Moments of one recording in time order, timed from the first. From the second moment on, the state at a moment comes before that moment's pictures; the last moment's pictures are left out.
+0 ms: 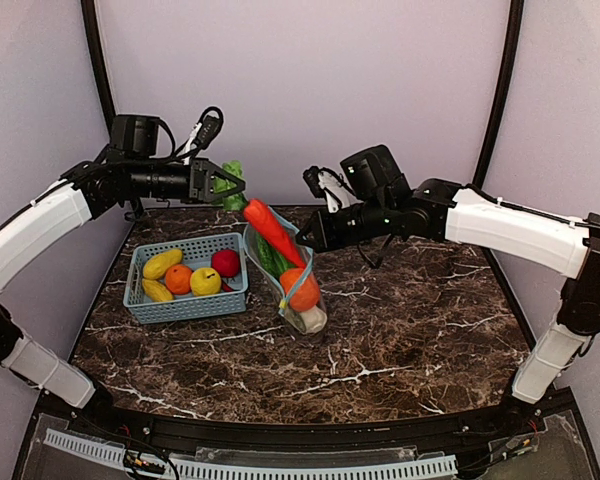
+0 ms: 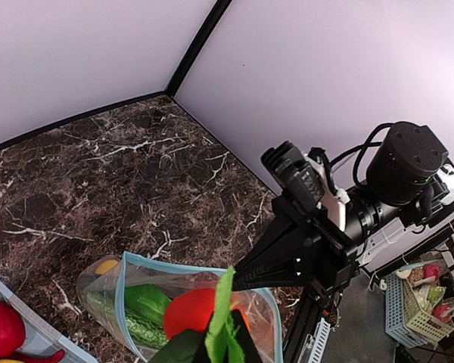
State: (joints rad) left arm -0.49 1.39 1.44 -0.45 0.67 -0.32; right arm 0.91 1.66 1.53 -0.46 -0.17 0.41
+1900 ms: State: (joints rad) left arm -0.78 1.66 1.49 -0.57 0.14 -0.07; right arm 0.91 1.67 1.53 -0.47 -0.18 0.41
